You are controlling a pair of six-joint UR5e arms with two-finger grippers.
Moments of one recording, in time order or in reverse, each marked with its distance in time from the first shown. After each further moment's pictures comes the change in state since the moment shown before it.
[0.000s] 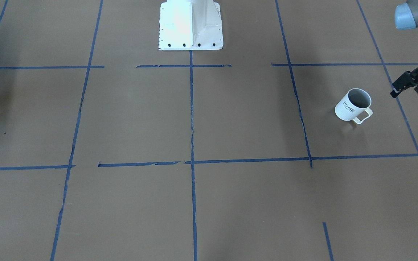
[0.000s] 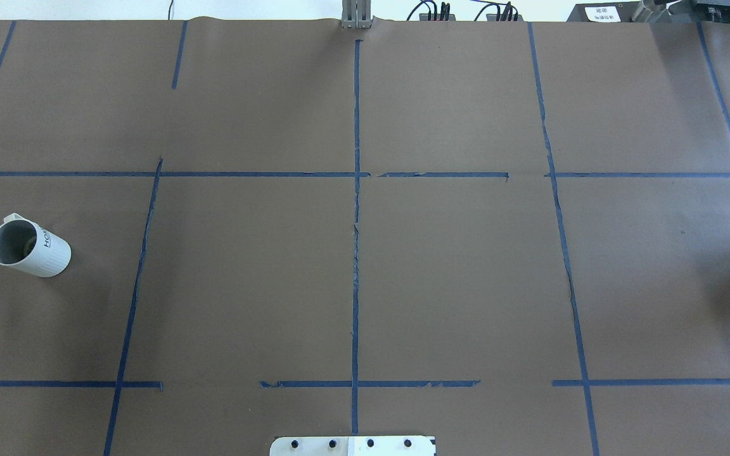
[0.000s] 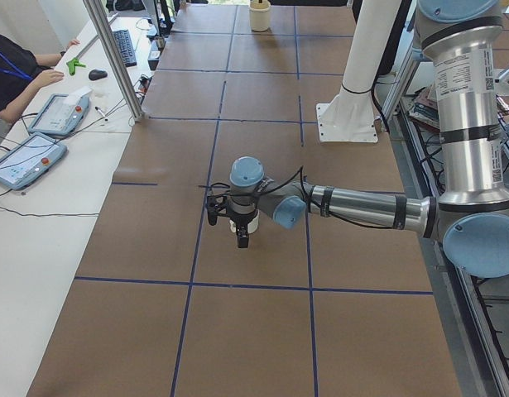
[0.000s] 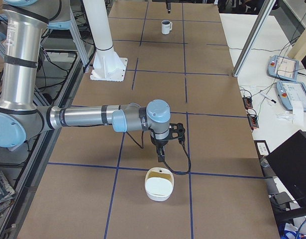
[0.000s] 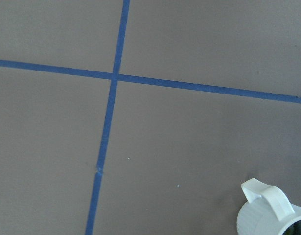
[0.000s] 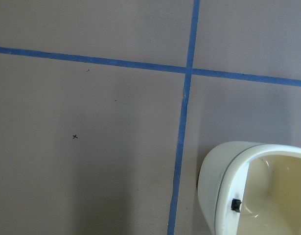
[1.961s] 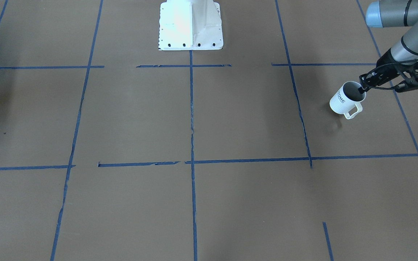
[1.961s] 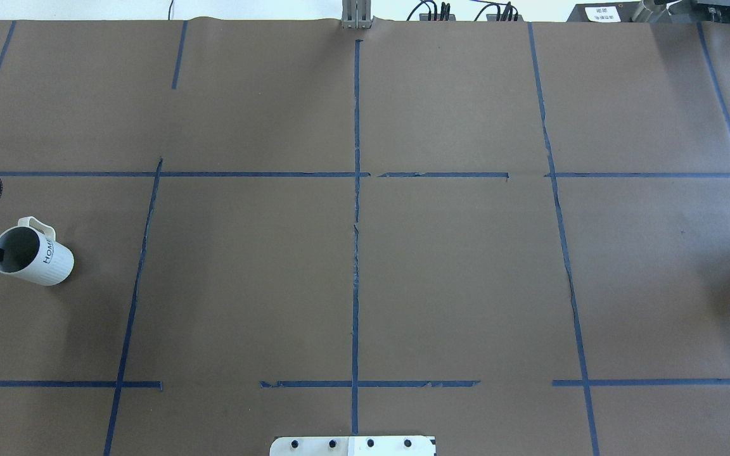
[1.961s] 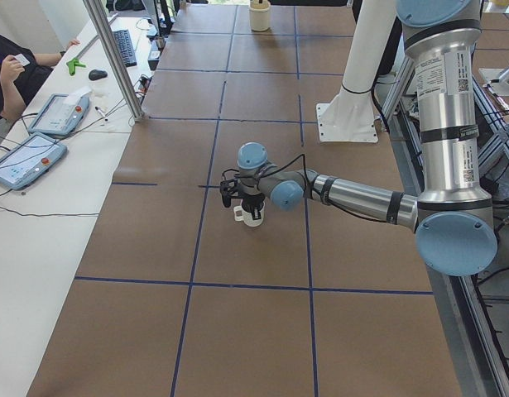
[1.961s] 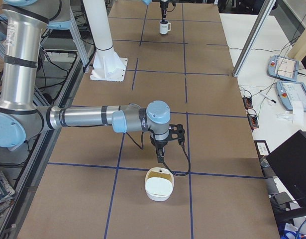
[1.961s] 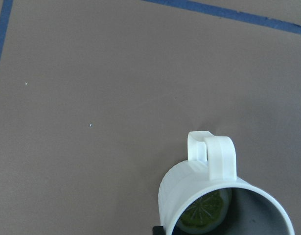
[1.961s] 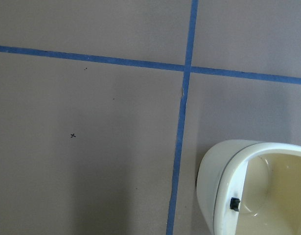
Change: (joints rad) left arm 0.154 -0.039 -0.077 0.082 -0.051 -0.144; right arm 0.000 0.001 -0.005 -0.001 0.000 -0.001
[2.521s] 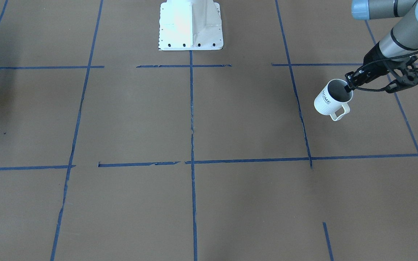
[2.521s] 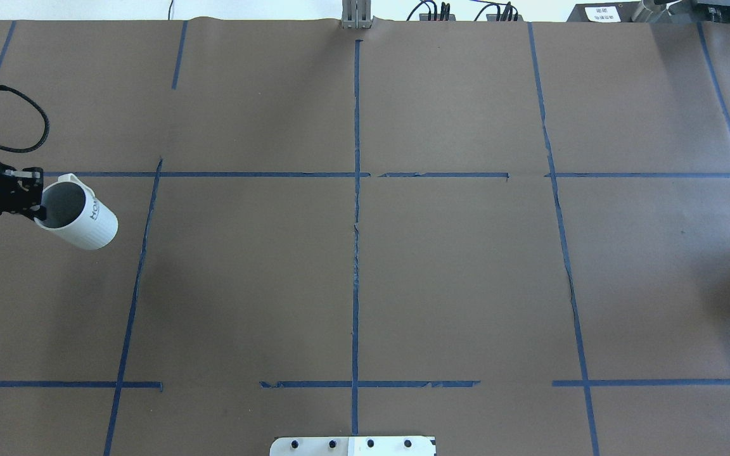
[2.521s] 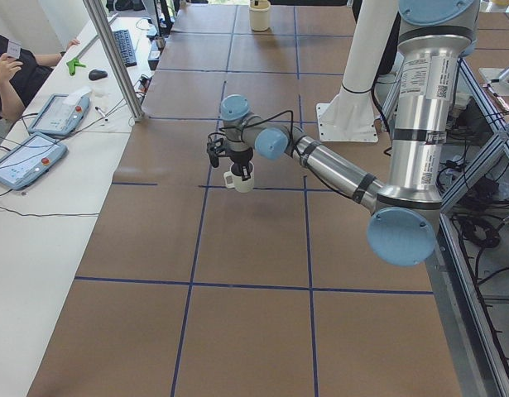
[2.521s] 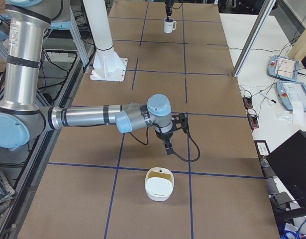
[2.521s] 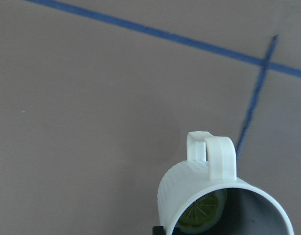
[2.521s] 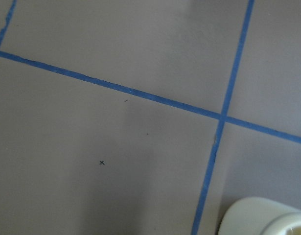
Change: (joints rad) left arm -0.018 -0.267 -0.111 0.390 -0.016 -0.091; right arm -0.077 0.020 -0.003 0.255 0.000 0.003
